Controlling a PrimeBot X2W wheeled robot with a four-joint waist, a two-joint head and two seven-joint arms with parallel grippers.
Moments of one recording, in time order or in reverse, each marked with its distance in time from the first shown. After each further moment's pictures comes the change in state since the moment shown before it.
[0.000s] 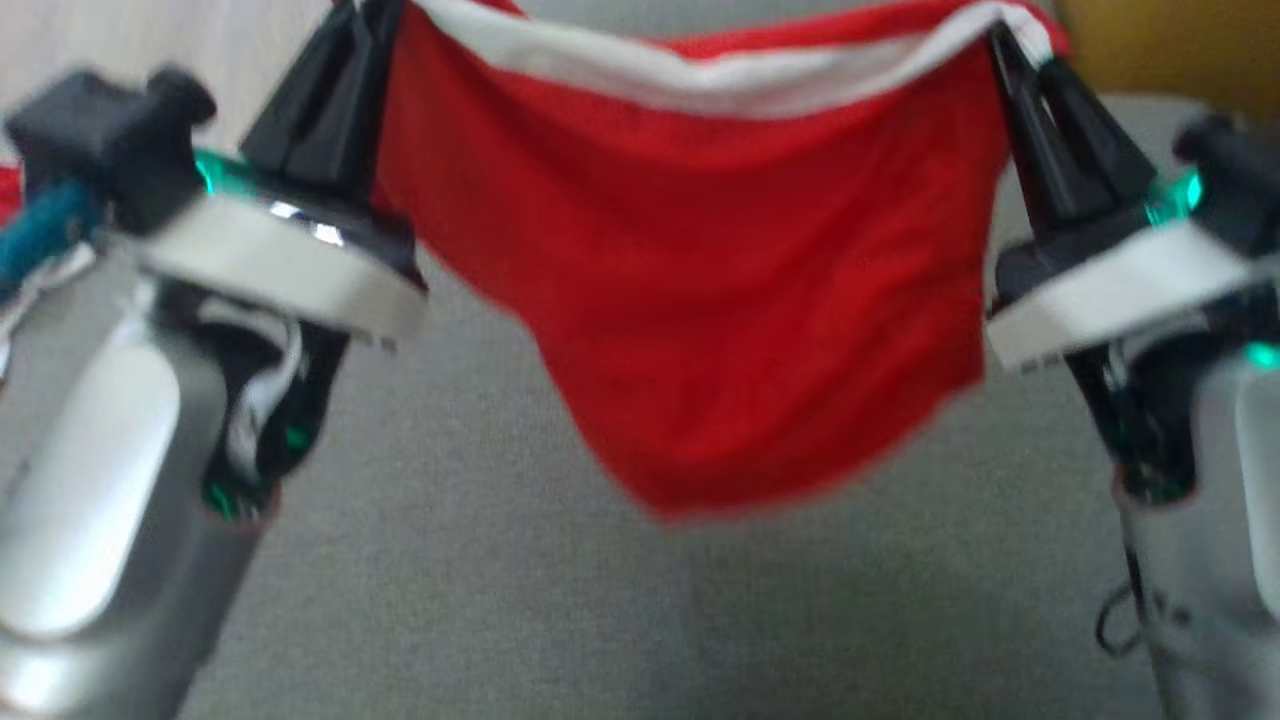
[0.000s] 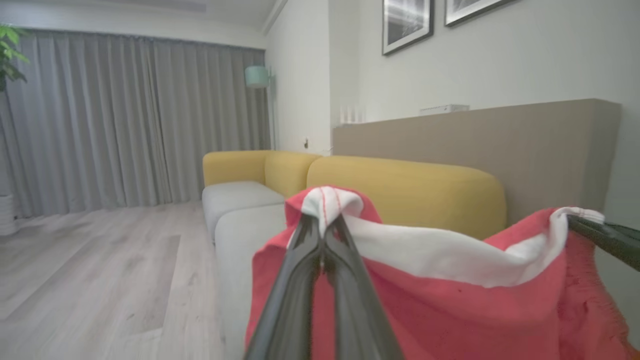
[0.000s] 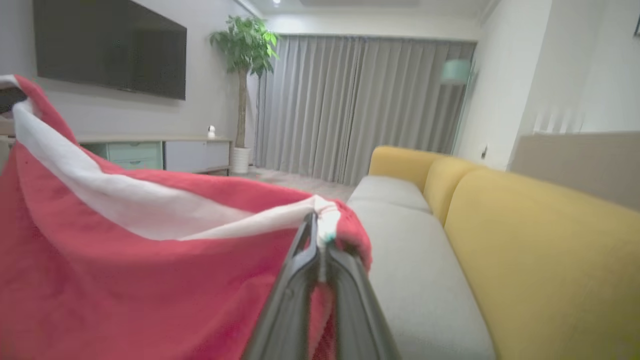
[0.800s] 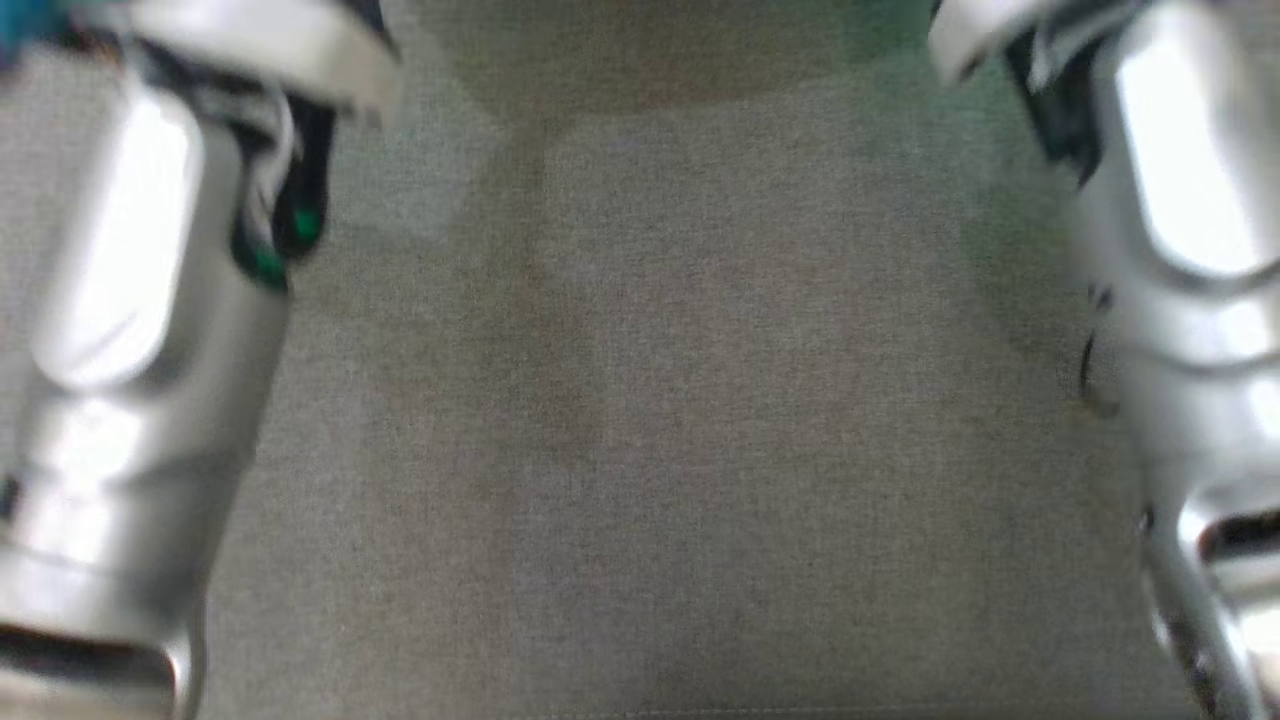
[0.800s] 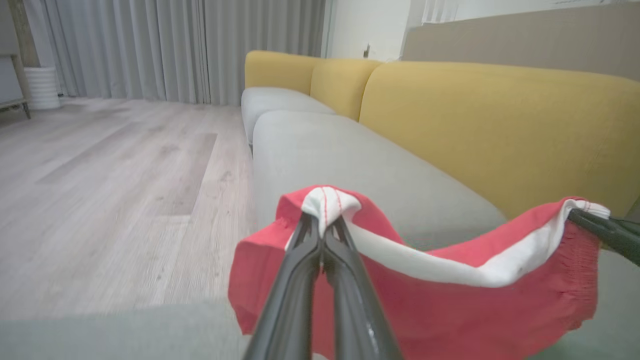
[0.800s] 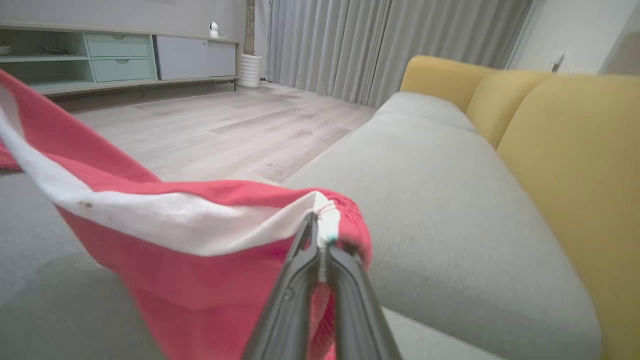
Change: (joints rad) left arm -0.376 -0.137 0.011 0.594 0.036 -0.115 -0.281; right arm -0.638 0.040 0.116 0.815 -0.158 0.000 -0.368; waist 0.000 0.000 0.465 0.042
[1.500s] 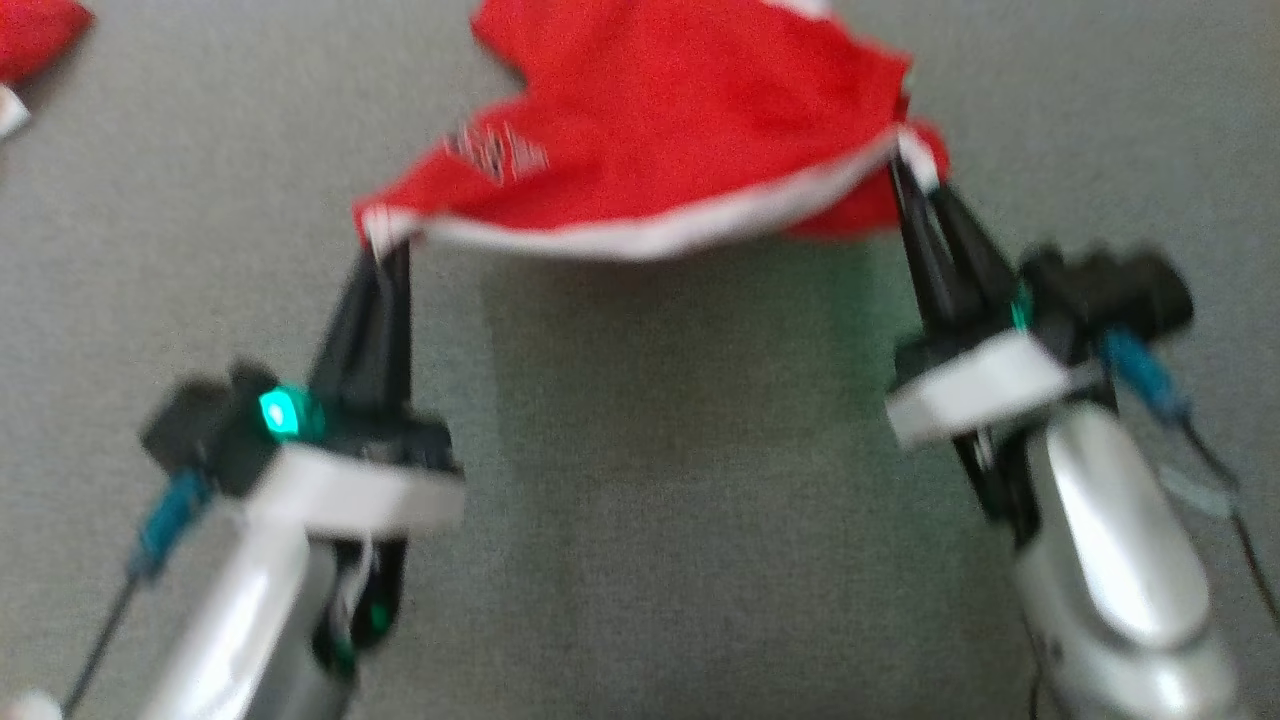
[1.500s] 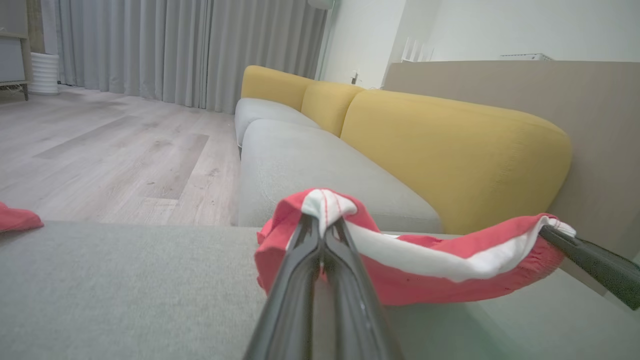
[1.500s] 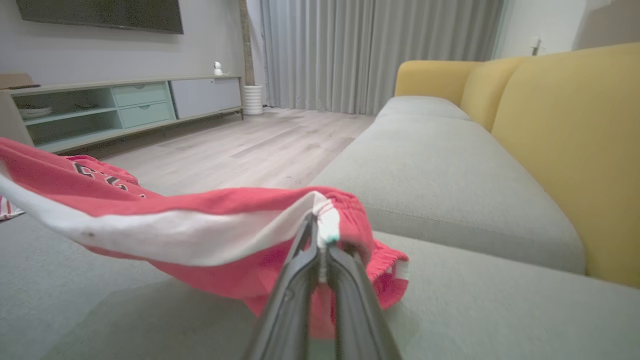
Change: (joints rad) left arm 0.635 0.049 -0.035 -0.328 -0.035 0.044 -0.204; right arm 0.632 0.053 -0.064 -0.373 0.033 0.000 -0.058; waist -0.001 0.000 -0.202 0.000
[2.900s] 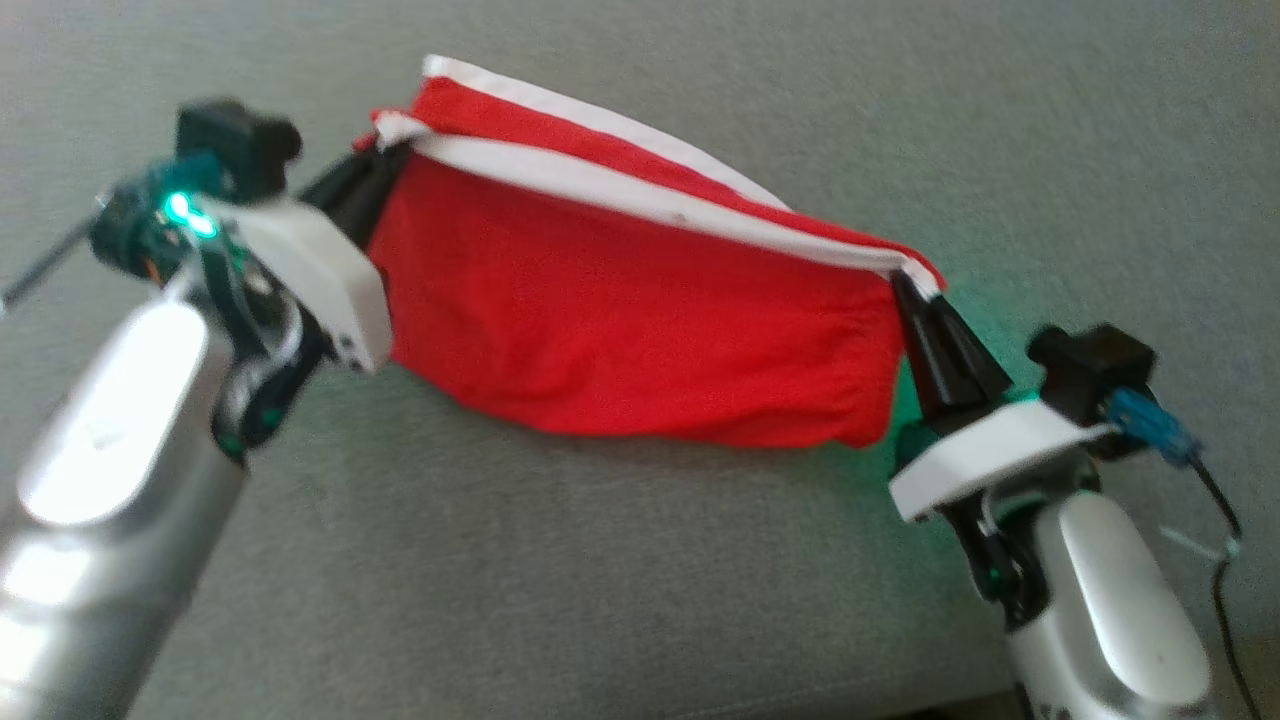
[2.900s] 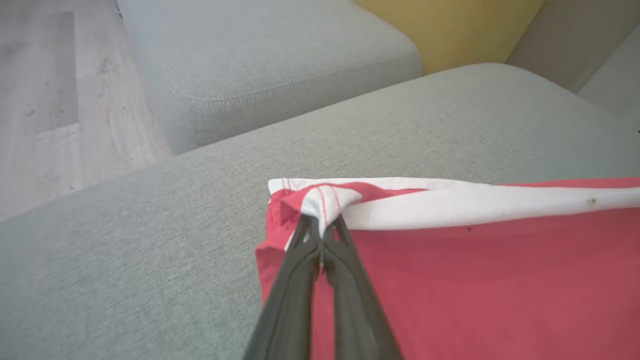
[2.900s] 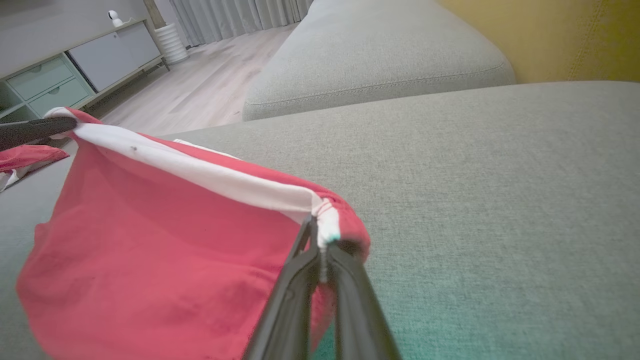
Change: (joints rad) left arm -0.374 0.141 -0.122 0.270 -0.061 -0.147 0.526; right arm 0.191 0.028 -0.046 -0.048 0.183 0.000 0.140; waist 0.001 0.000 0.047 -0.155
